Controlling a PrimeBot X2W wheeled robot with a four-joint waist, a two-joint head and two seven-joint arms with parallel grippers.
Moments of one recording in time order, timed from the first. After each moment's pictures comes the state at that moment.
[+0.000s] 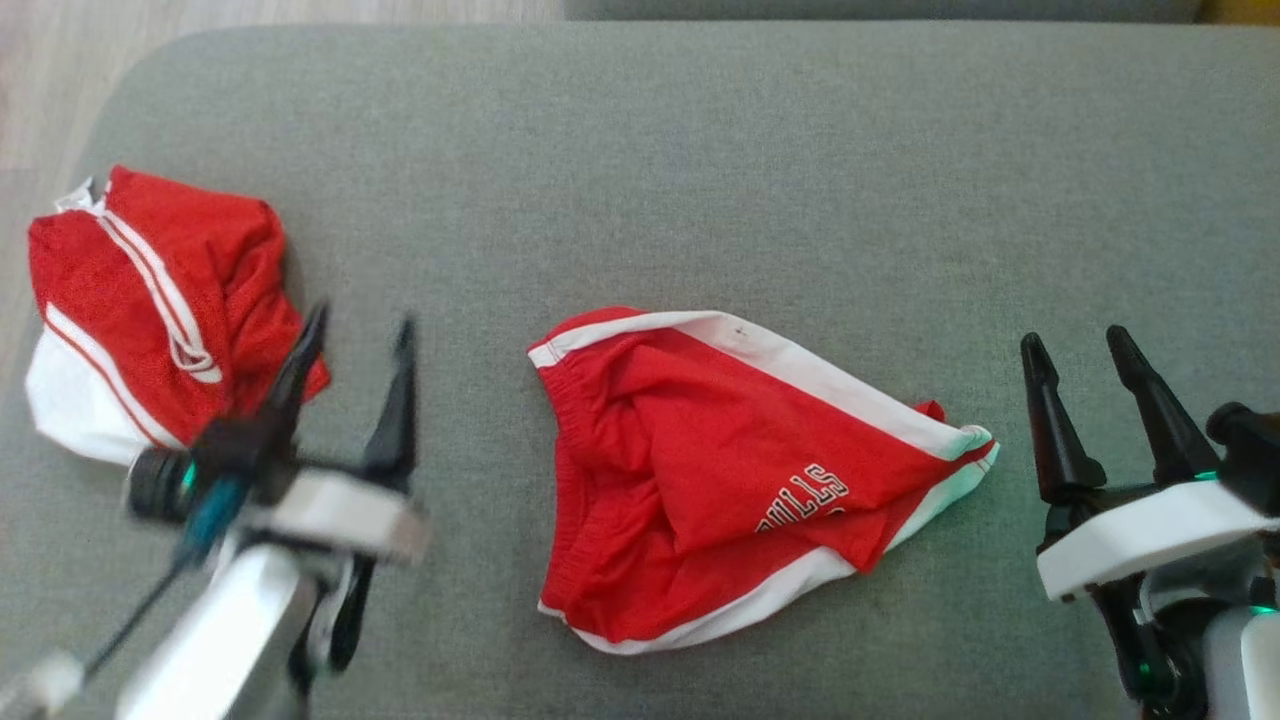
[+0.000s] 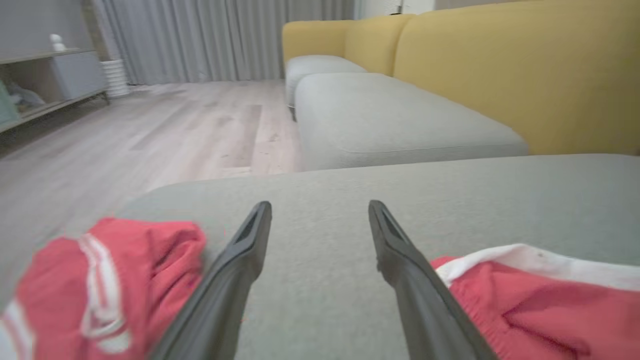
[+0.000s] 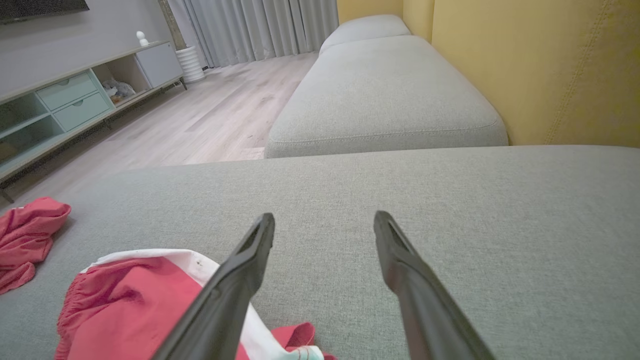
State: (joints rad) left arm -0.30 0.43 -0.56 0.12 -0.55 0.23 -0.14; right arm 0.03 -0.07 -0.04 -0.22 0.23 0.13 0.23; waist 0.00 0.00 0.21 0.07
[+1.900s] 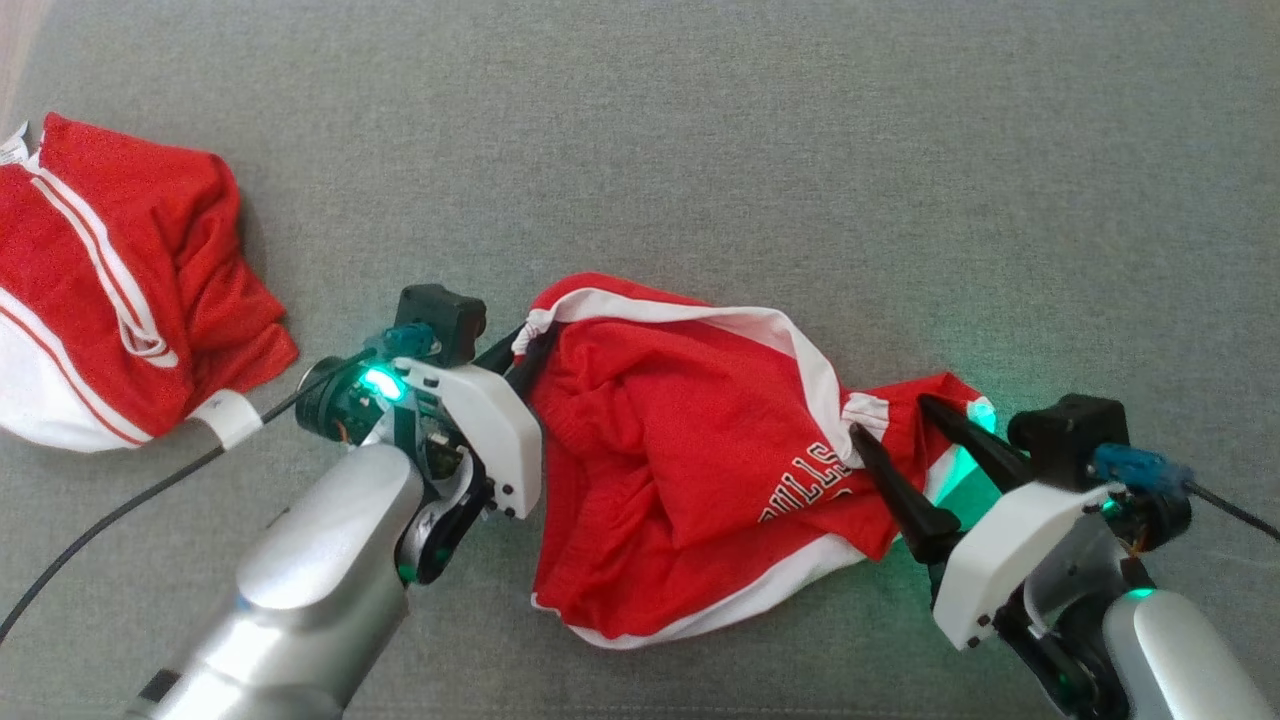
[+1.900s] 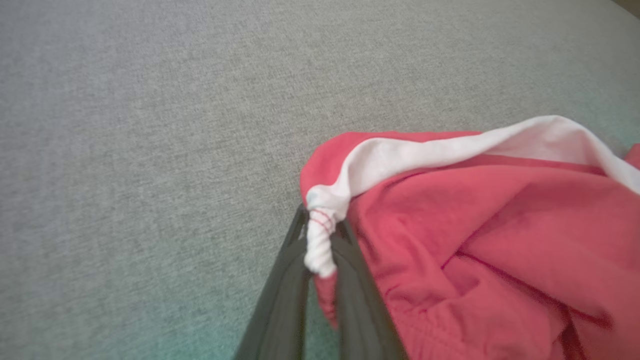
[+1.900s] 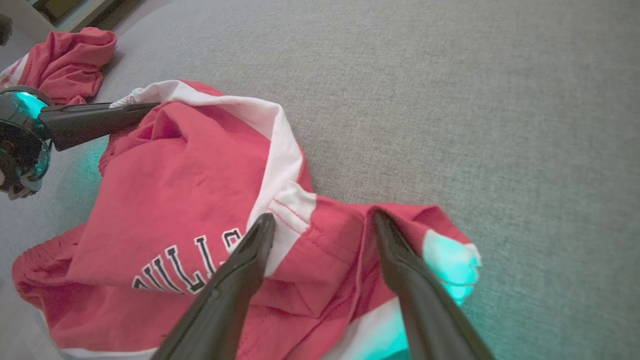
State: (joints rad) left arm -0.61 0.27 -0.78 0.45 -0.67 0.02 0.26; right arm -0.03 -0.22 0.26 -0.12 0.33 0.13 0.42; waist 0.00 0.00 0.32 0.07
